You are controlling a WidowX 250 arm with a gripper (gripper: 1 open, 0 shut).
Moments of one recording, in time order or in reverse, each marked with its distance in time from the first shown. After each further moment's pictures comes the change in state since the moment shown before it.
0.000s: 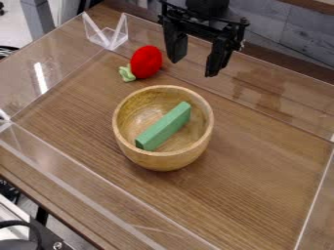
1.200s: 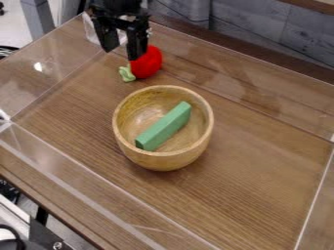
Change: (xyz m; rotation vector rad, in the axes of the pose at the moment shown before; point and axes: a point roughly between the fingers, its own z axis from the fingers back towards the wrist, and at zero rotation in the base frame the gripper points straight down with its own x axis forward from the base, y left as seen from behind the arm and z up) arm 0.020 0.129 -0.035 -0.072 -0.047 0.019
